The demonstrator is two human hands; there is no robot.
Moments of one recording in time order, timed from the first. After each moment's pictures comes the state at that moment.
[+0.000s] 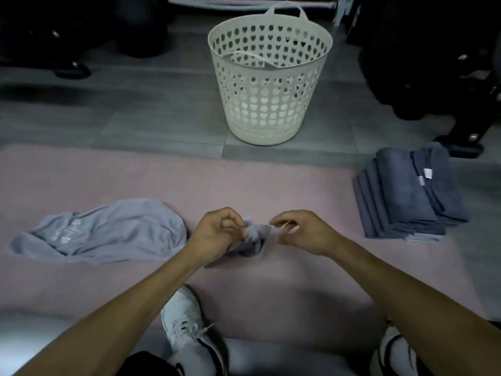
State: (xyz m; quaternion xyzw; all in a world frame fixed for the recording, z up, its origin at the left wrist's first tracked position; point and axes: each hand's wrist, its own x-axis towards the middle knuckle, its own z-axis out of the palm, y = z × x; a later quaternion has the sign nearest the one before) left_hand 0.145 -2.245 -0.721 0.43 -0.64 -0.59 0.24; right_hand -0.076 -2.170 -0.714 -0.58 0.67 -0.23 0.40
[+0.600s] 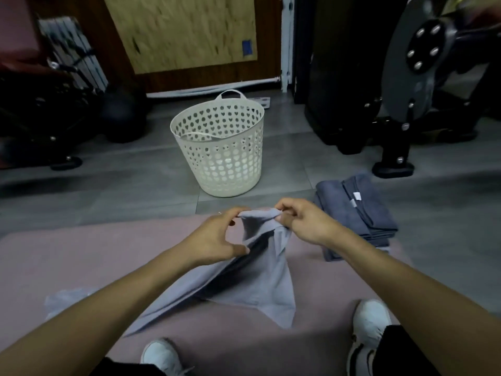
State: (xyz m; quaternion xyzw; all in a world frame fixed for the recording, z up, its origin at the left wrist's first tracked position) left_hand 0.047 -2.192 -0.567 0.33 -0.89 -0.31 0.06; right_hand -0.165 -2.093 -0.581 -0.56 0.67 -0.38 0.31
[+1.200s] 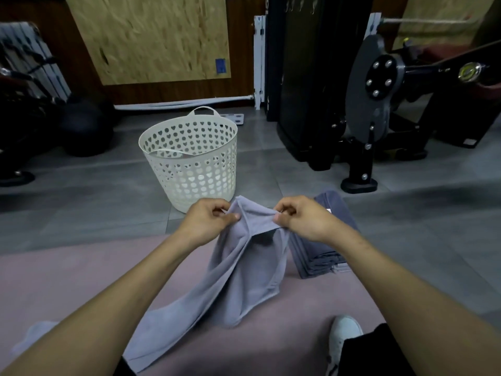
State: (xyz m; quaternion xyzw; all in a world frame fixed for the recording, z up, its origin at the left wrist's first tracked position) left_hand -0.023 -2.225 -0.553 0.36 -0.80 -0.44 0.21; right_hand -0.213 -2.088 -0.541 -0.53 0.74 -0.34 0.25
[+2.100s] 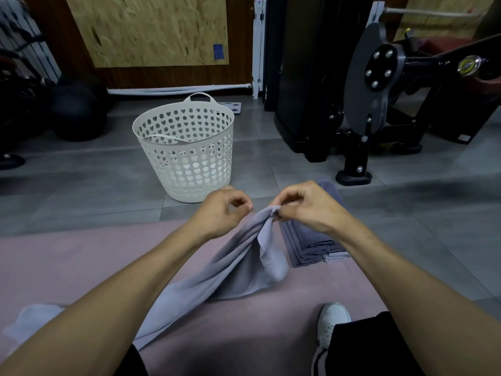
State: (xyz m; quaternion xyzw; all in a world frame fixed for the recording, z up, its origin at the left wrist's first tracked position) left_hand -0.044 -2.201 -0.559 0.25 -0.88 -0.34 0.22; right_hand -0.205 -2.065 -0.527 -0.49 0.67 -0.45 0.31
